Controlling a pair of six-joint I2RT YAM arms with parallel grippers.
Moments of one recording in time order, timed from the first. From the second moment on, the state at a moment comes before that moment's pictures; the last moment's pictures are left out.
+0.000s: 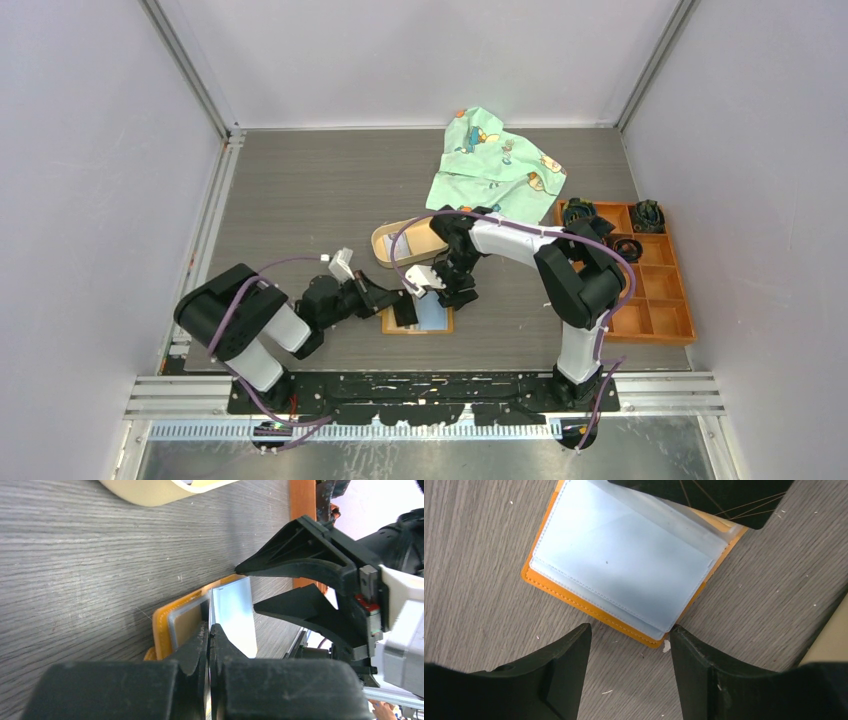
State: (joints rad) left arm -0.62 1.59 0.11 1.16 0.23 -1.02; right arm 0.69 1.86 1.20 -0.87 -0.51 -1.41
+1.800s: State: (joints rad) left arm -0.71 1.80 0.10 1.37 0.17 -1.20; right arm 0.71 1.87 1.22 -0.90 -0.46 -1.41
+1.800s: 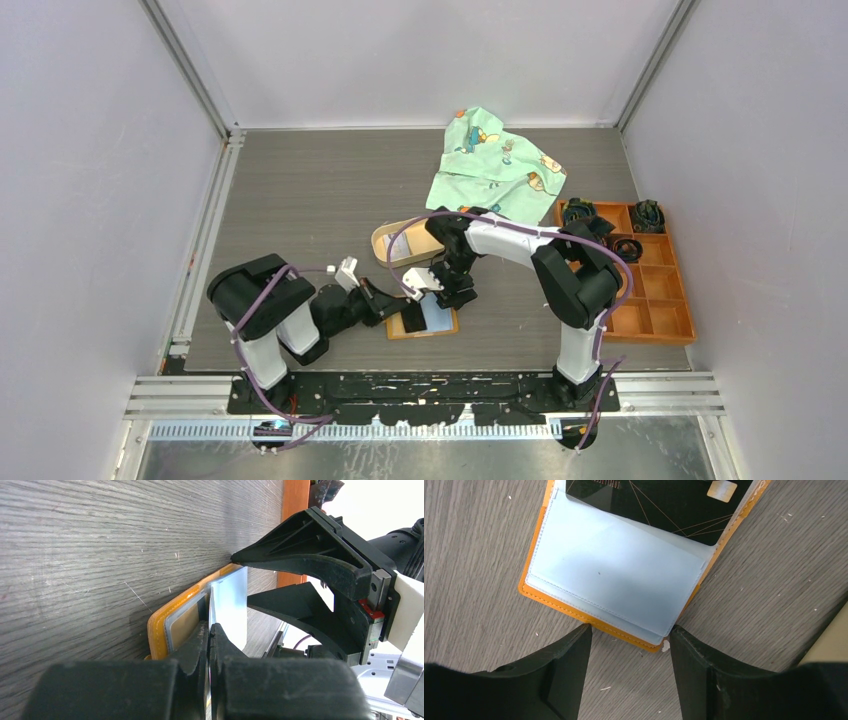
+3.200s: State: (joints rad) left arm -0.76 1.68 0.21 1.06 0.16 -1.23; right arm 0.73 1.87 1.23 -0.91 -0.44 -1.40
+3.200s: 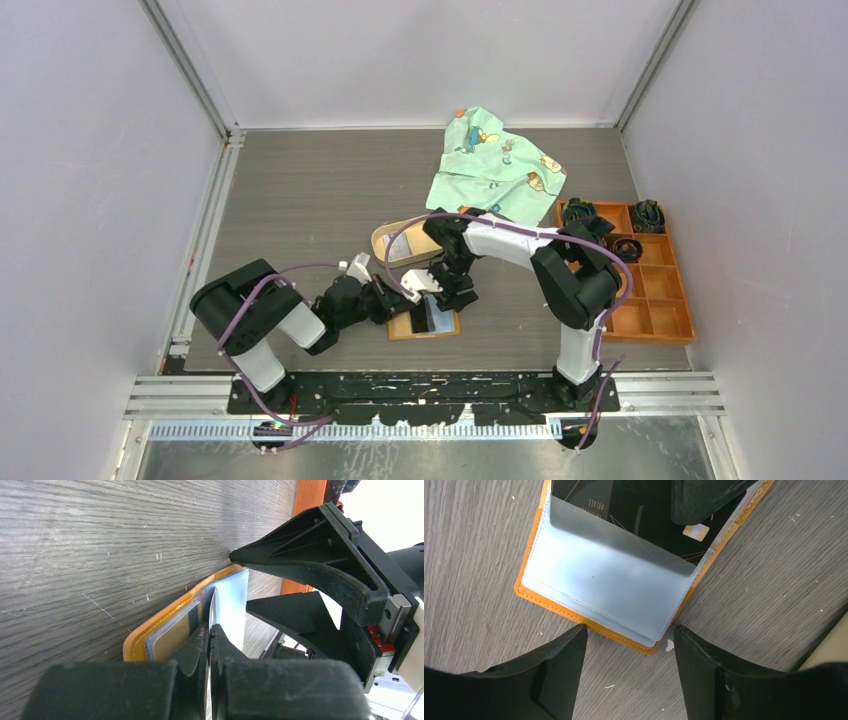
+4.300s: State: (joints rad) left arm -0.76 1.73 0.24 1.08 0.24 -1.20; right arm 0.77 1.65 1.19 -0.92 -0.72 -1.32
